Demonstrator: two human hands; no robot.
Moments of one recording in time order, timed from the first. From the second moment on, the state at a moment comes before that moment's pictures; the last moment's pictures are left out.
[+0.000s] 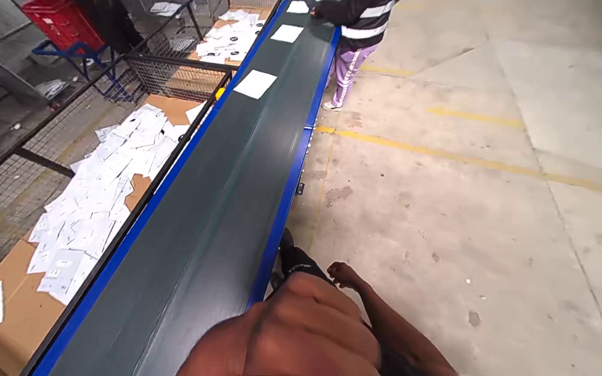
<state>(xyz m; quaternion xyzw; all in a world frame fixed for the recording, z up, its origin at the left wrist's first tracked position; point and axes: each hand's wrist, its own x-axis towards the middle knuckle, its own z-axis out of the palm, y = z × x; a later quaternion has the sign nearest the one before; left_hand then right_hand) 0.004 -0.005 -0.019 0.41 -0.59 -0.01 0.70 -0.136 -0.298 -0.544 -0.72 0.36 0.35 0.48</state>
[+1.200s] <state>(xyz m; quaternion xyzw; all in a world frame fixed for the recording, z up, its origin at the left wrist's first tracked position) 0.014 0.103 -0.309 0.85 -0.16 -0.23 0.44 -0.100 -0.285 -0.551 -0.76 0.29 0.39 0.43</state>
